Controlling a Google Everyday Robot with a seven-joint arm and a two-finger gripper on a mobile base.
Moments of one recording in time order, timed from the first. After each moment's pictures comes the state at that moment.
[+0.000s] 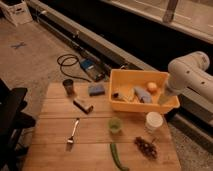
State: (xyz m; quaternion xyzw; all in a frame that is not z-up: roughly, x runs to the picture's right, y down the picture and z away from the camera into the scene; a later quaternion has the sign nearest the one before) arm 0.330 0.043 0.721 -0.18 0.15 0.42 0.88
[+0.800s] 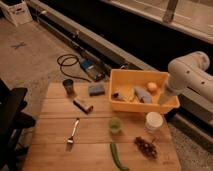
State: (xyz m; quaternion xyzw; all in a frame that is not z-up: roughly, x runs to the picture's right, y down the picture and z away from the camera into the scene) arm 0.330 0.043 0.721 -0.18 0.15 0.42 0.88
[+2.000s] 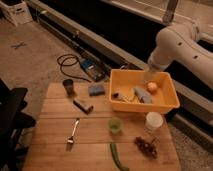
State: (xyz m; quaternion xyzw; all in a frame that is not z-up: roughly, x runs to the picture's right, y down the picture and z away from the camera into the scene) arm 0.202 -0.075 0.671 -0.14 0.01 0.28 0.95
